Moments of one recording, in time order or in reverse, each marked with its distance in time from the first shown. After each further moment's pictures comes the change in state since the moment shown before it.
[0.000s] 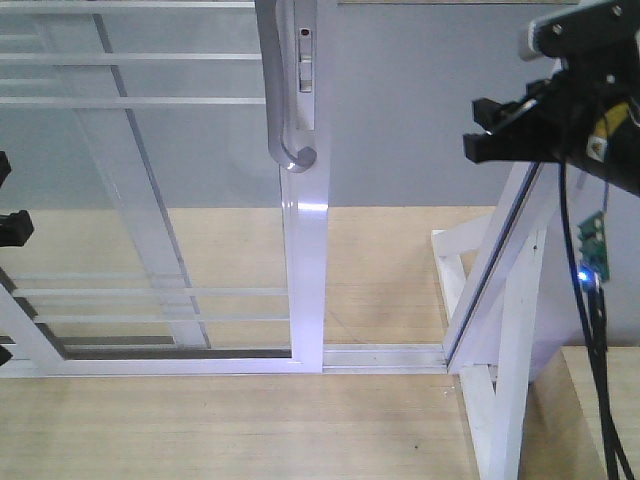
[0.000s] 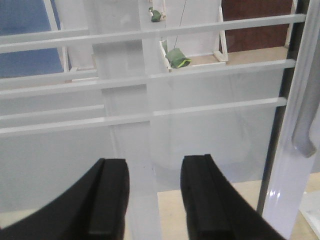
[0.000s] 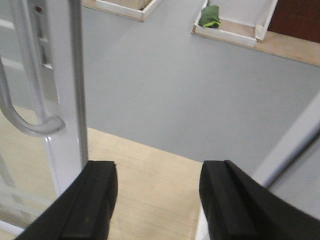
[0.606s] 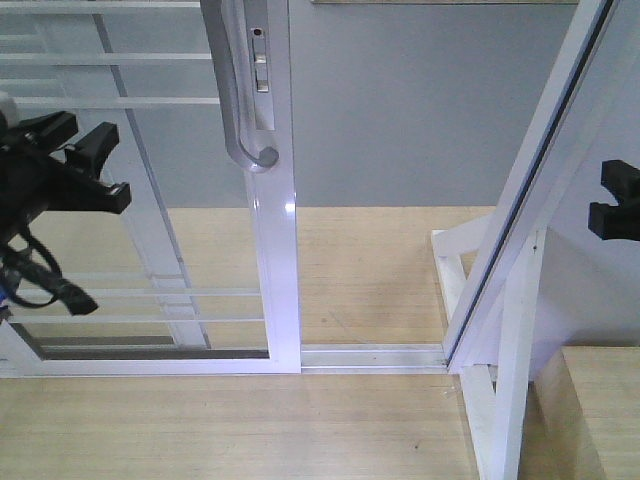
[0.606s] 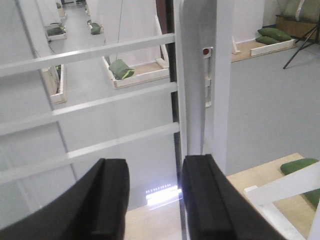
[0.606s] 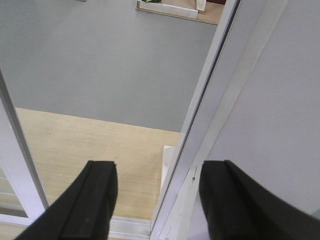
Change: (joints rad) left arm -0.187 0.343 -0.182 0.051 -0.171 -0.004; right arm -0.060 -0.432 0.169 0.020 0.331 -0.004
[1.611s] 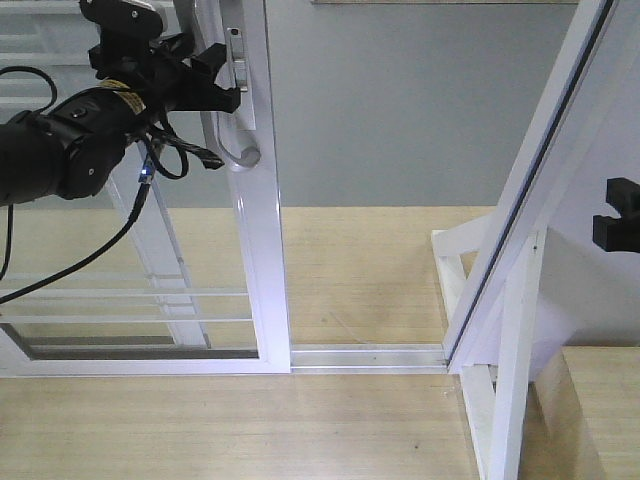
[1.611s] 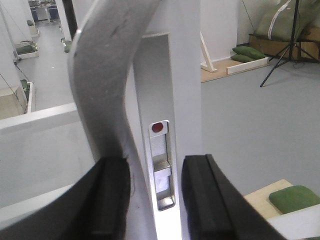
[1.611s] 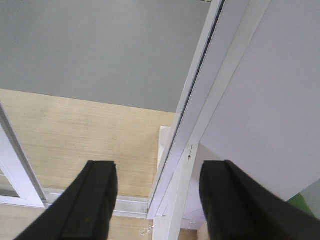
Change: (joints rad) left arm -0.080 0.539 -0.556 -0.001 -0.040 -0.014; right arm 0.000 -0.001 0.001 0.008 0.071 0.000
